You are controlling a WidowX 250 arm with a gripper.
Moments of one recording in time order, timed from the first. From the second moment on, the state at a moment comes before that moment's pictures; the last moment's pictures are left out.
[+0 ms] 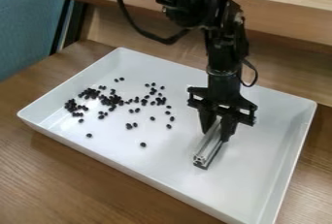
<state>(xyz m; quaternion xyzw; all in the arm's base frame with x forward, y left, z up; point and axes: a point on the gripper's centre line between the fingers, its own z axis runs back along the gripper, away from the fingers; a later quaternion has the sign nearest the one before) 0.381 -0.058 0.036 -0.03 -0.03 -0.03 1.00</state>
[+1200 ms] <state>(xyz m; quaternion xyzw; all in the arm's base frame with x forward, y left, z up) 0.381 0.076 0.038 0.02 -0.02 -0.02 1.00</state>
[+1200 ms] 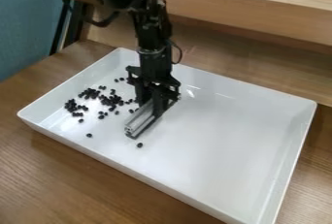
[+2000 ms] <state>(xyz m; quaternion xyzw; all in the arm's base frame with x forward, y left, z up) 0.365 0.165 0.040 0.01 -0.01 0.04 1.00</state>
